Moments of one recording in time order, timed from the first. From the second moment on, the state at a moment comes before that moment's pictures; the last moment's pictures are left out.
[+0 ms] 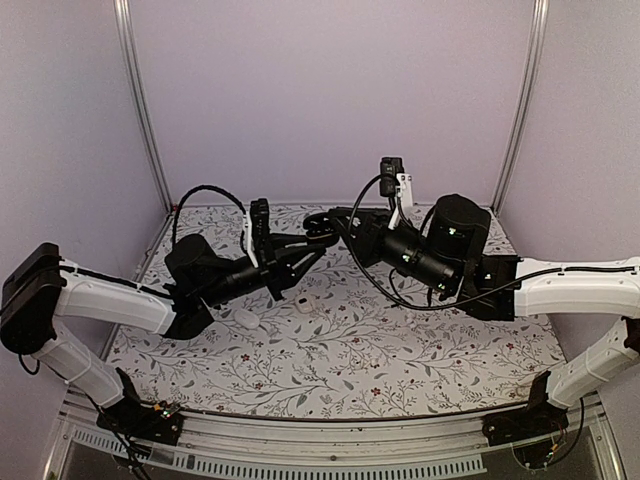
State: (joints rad) left arm -0.90 1.48 0.65 1.11 0.31 -0.19; right arm 1.10 1.38 0.99 0.45 0.21 0.43
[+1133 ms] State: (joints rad) left arm -0.88 1.48 0.65 1.11 0.34 -0.35; right arm 1.10 1.40 0.99 0.47 0.23 0.41
